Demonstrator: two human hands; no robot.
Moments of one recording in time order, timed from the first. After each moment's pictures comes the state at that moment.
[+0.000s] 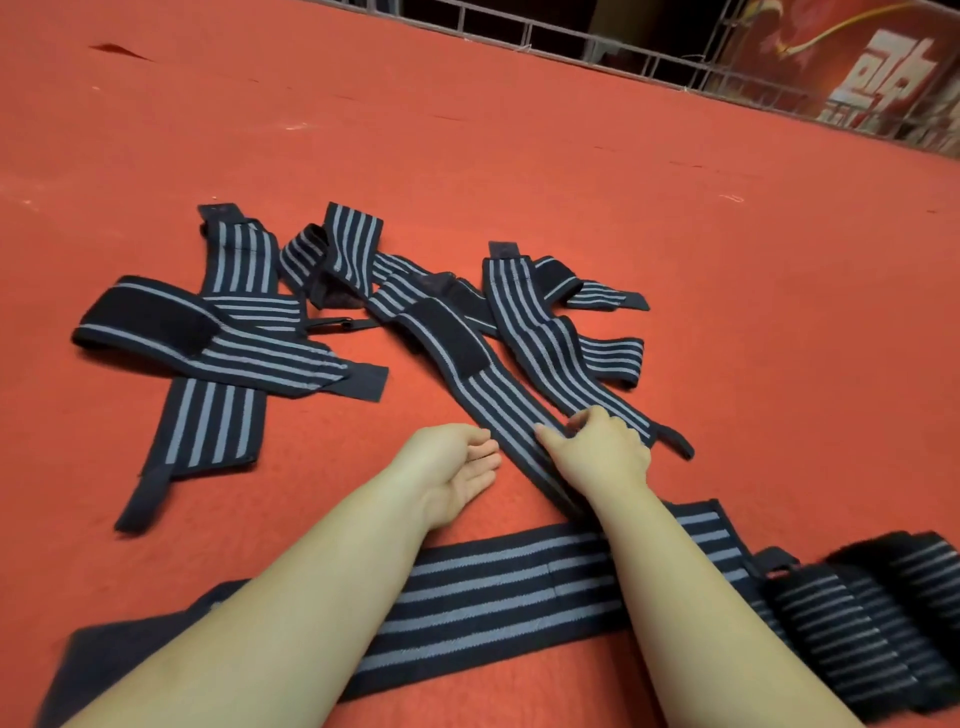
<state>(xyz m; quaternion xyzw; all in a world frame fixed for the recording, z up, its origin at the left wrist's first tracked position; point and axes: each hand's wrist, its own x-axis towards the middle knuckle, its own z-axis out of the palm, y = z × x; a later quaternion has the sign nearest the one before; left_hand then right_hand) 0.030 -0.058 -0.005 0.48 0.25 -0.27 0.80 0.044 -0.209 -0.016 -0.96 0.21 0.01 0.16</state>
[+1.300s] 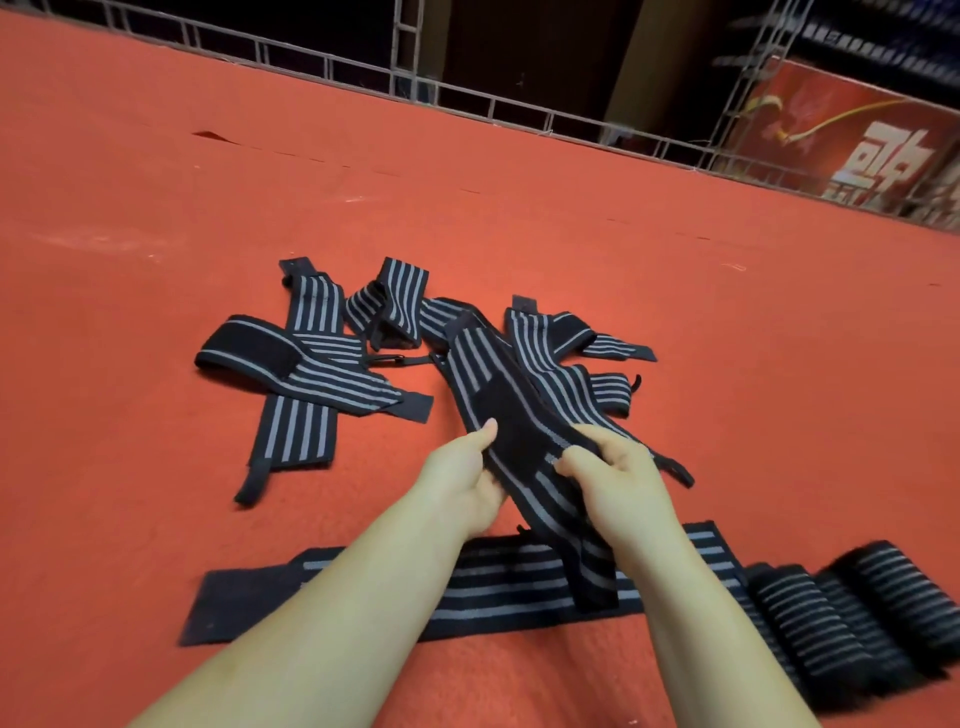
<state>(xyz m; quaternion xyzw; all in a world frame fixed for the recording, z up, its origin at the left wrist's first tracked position) -0.022 -0.036 0.039 0.31 0.22 -0.19 0.91 -0.068 -0.157 0.074 -0.81 0.01 -0.02 0.59</state>
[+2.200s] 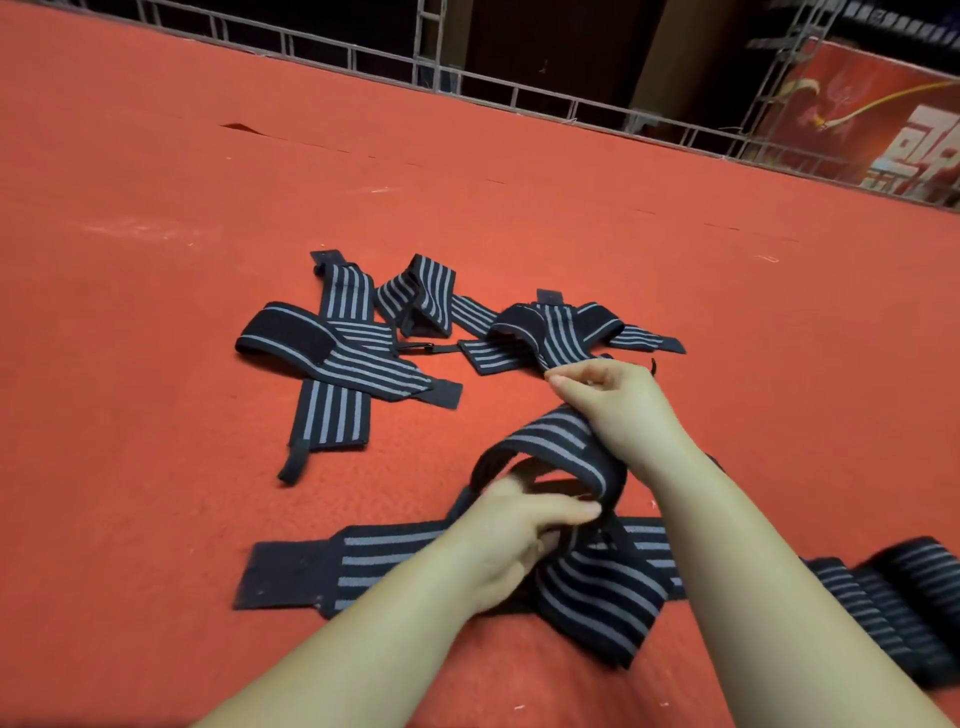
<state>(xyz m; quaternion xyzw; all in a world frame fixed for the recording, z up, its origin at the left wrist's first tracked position) -0.088 -0.026 0.035 0.48 -0.01 -0.23 0.84 -0.021 -0.137 0.092 -0.87 -0.02 -0.03 0.49</state>
